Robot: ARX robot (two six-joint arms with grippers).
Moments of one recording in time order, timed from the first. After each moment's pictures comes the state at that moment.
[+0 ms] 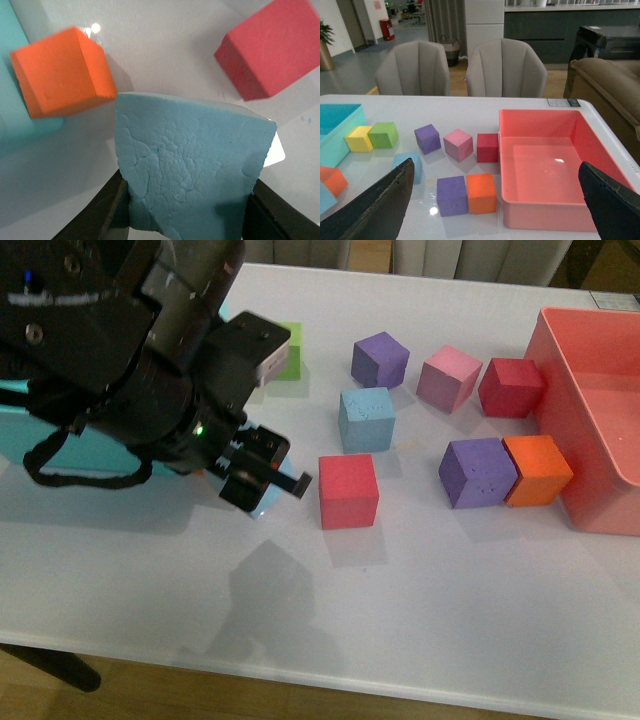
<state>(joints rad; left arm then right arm) -0.45 2.05 1.11 -0.04 -0.02 0.11 0.00 0.00 0.02 0.00 0.00 0.00</state>
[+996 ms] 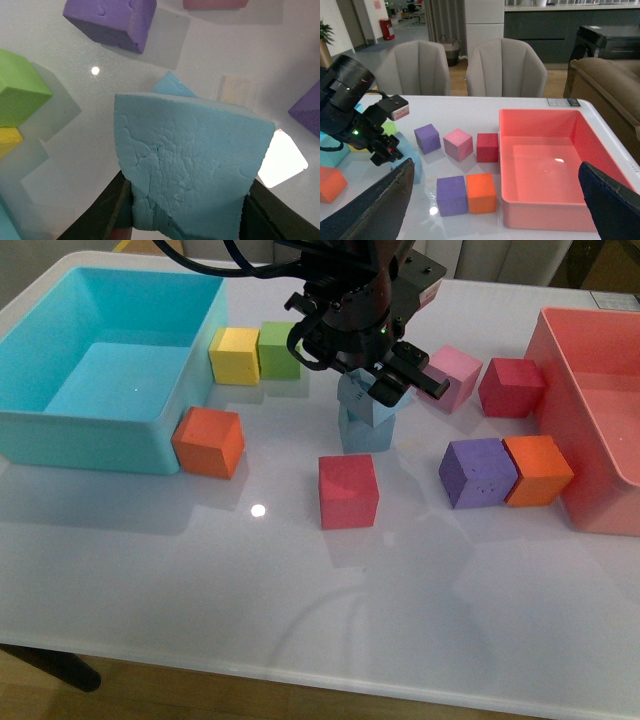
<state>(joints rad) -0.55 2.57 2.00 -0.37 -0.03 0.20 0.00 0.00 0.02 0.00 0.00 0.00</state>
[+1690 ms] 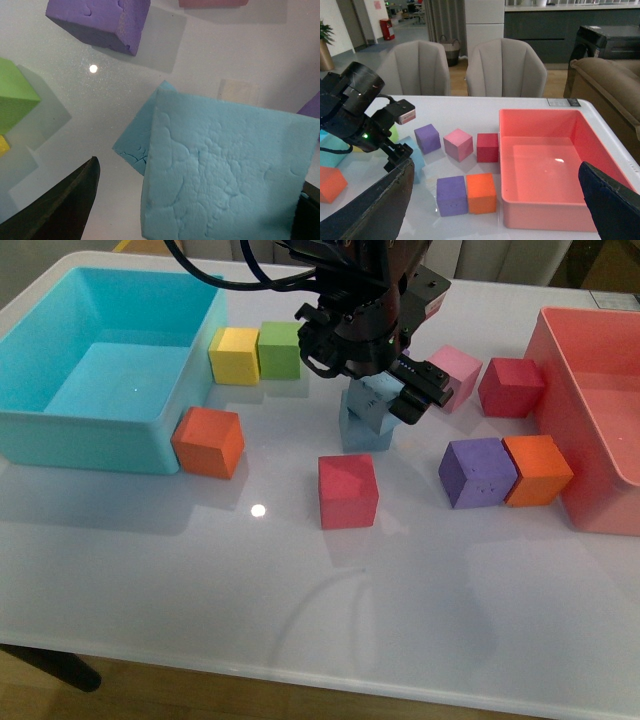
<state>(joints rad) -0.55 2.64 2.08 -0.40 -0.03 0.20 0.00 0.00 0.02 0.00 0.00 0.00</state>
